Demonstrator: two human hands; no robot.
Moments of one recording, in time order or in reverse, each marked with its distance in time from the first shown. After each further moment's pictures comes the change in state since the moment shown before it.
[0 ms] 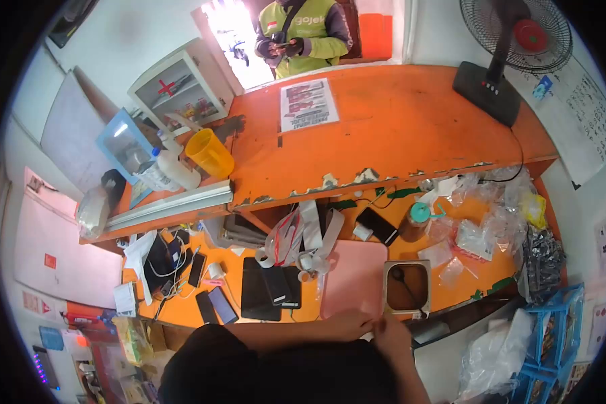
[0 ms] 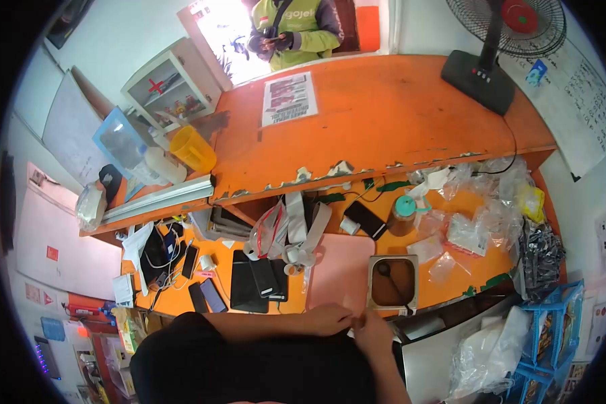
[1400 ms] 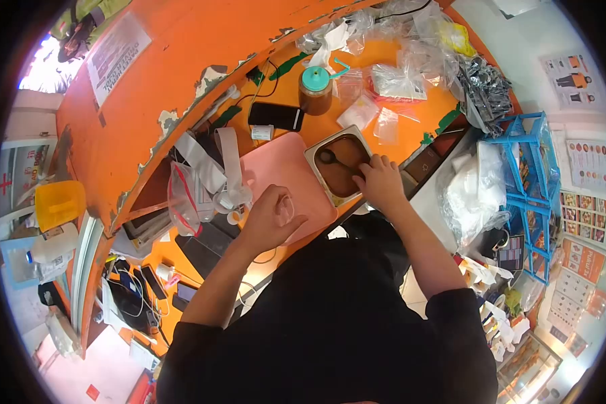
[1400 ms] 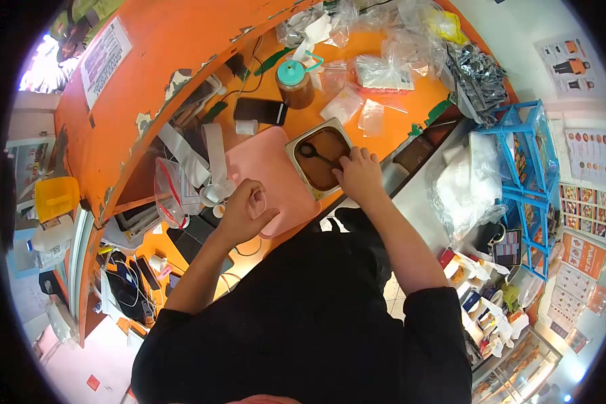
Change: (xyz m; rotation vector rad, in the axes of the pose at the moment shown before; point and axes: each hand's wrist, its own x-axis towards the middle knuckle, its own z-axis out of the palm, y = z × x) left_hand 0.019 -0.034 -0.088 -0.133 0.198 0.238; right_hand 0.071 0.084 -0.028 -0.448 0.181 0.091
